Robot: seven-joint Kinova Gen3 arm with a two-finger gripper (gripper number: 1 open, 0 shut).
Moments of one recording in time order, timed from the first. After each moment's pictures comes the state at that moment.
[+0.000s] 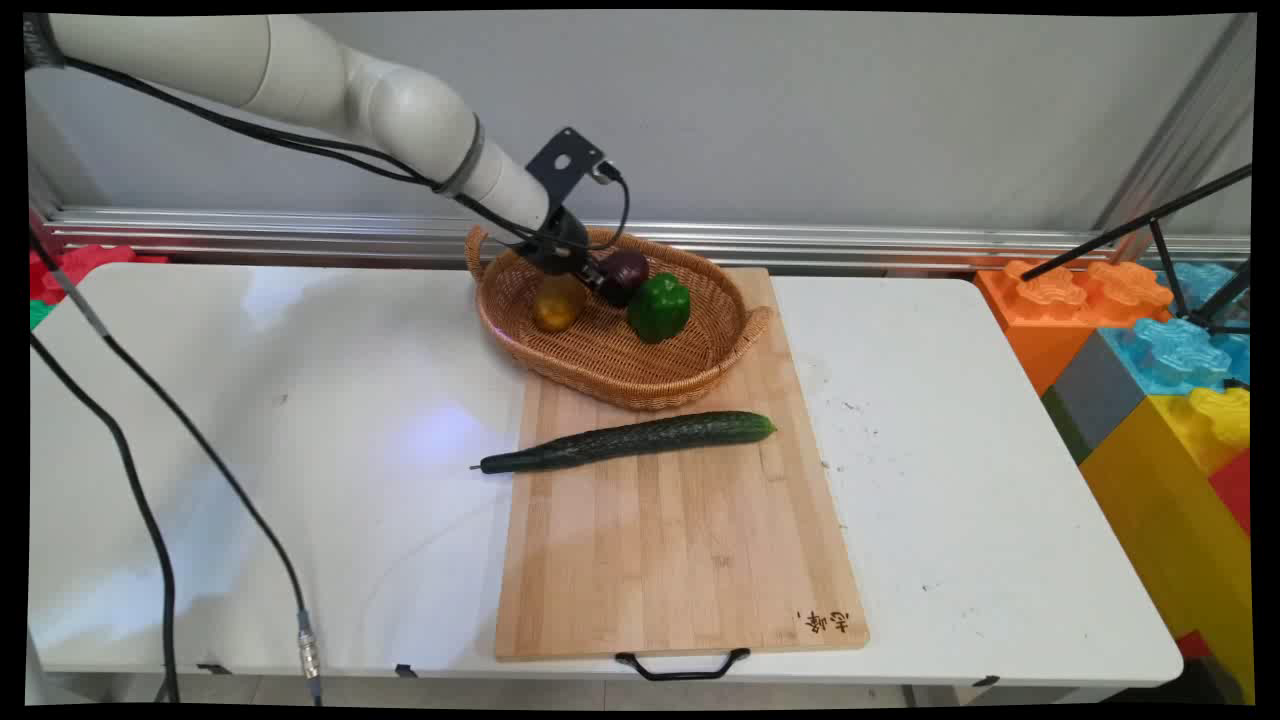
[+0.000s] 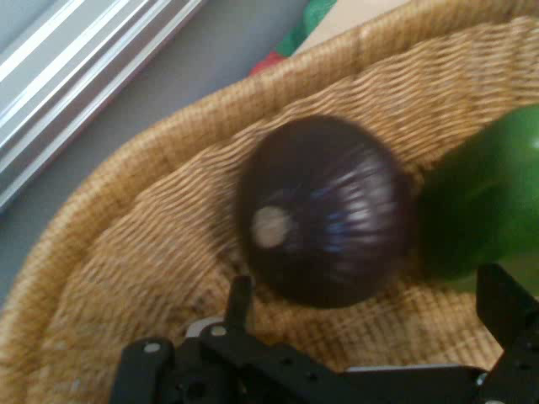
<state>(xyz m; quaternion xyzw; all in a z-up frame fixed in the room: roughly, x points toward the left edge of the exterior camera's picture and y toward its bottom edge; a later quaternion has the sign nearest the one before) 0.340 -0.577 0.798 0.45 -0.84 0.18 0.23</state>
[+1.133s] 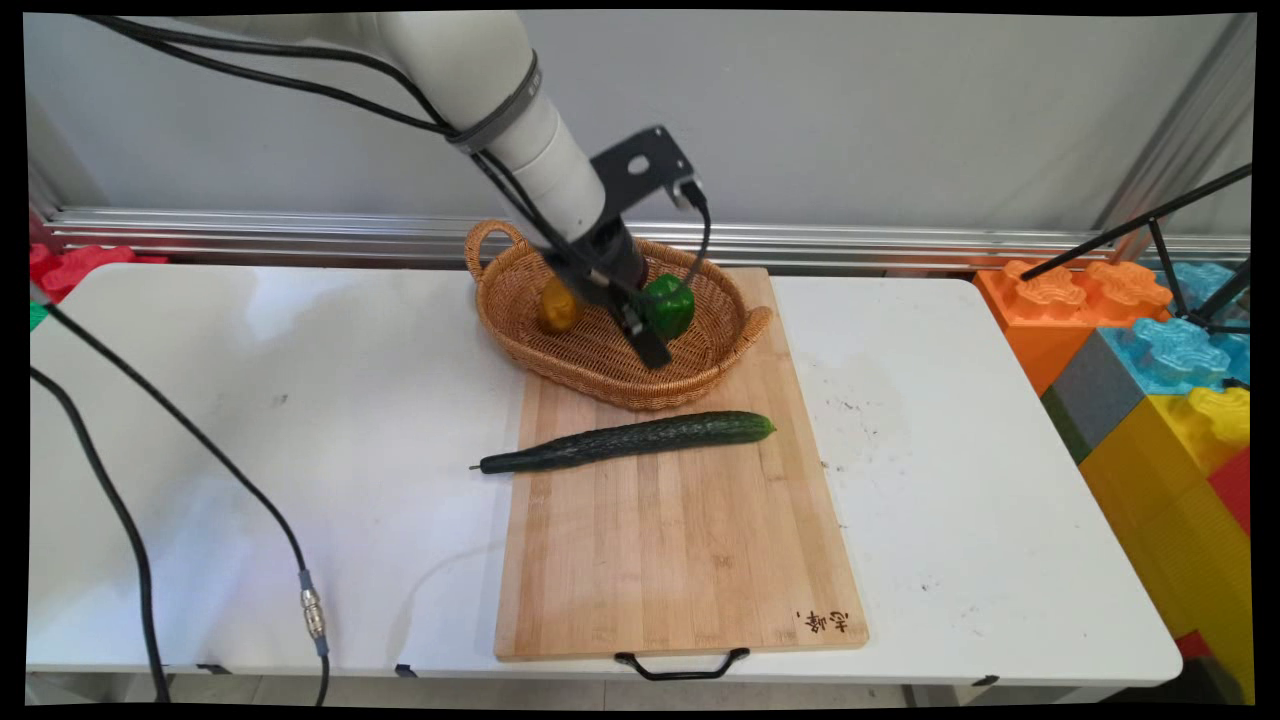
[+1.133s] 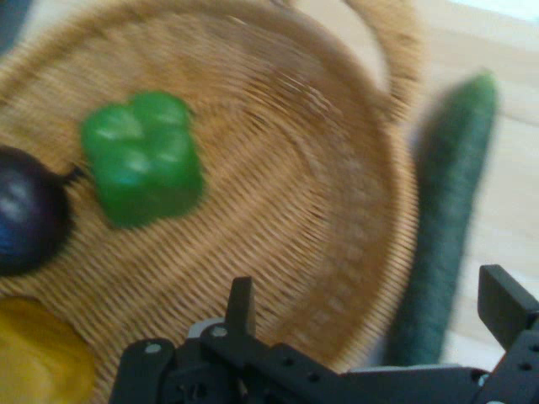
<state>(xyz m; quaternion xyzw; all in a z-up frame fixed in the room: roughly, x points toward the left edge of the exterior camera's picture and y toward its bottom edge) 0.231 -0.481 0.895 0.33 -0.92 0.12 0.16</state>
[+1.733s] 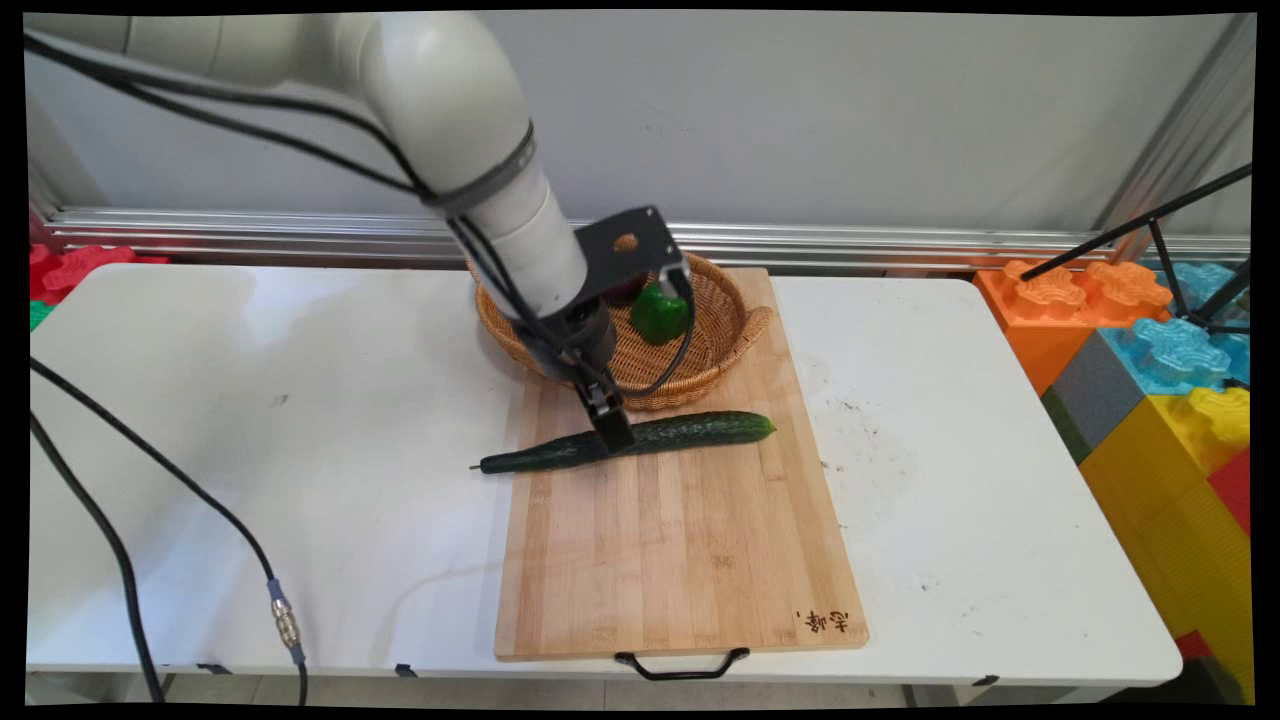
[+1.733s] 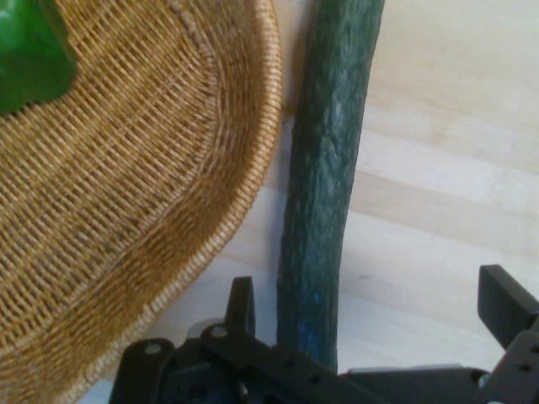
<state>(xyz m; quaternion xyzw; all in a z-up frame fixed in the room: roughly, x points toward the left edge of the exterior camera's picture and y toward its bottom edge) 0.218 -0.425 0.879 0.32 -0.94 0.09 0.11</state>
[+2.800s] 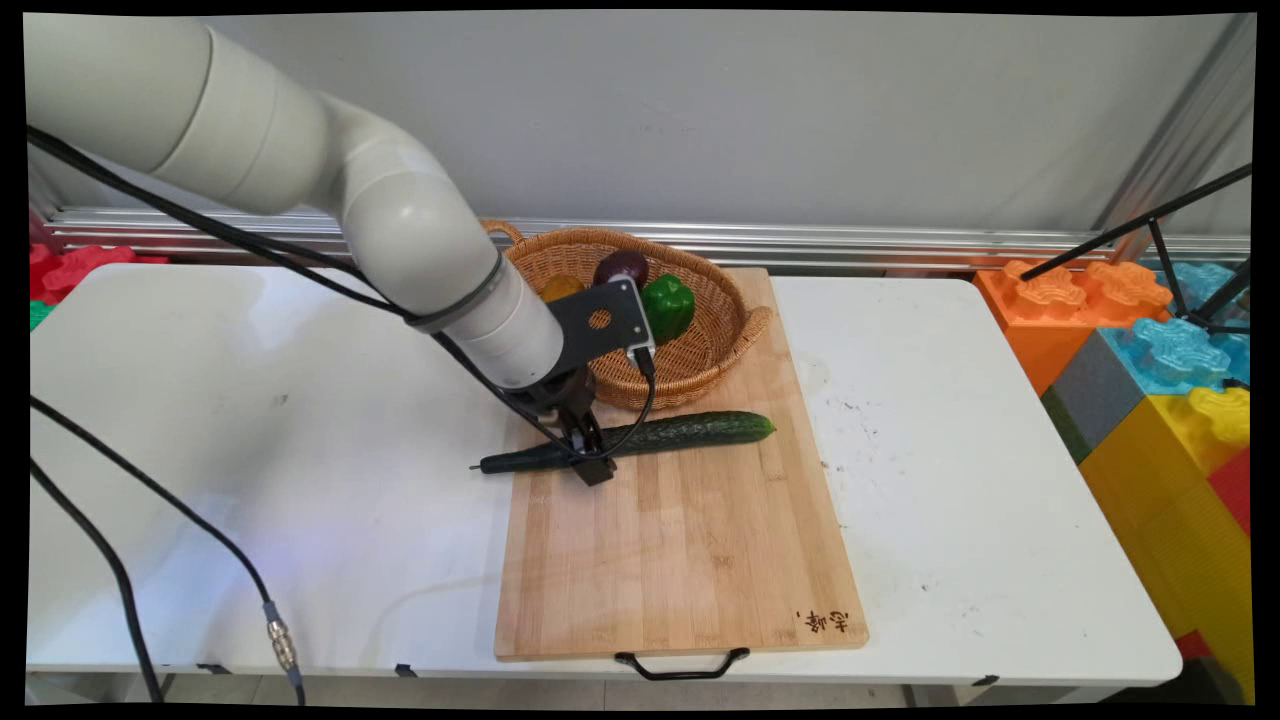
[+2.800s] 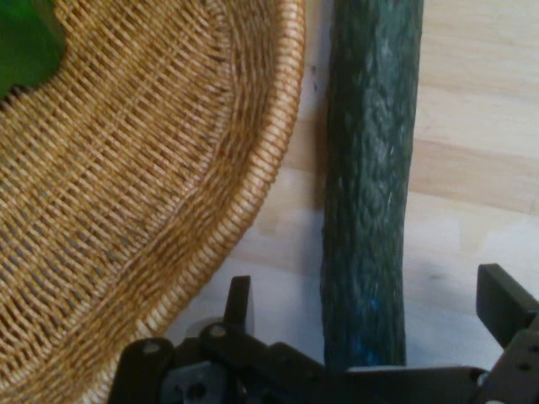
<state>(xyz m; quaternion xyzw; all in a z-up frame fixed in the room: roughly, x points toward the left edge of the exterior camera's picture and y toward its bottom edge) 0.240 -0.411 0.804 0.28 -0.94 0.14 0.11</state>
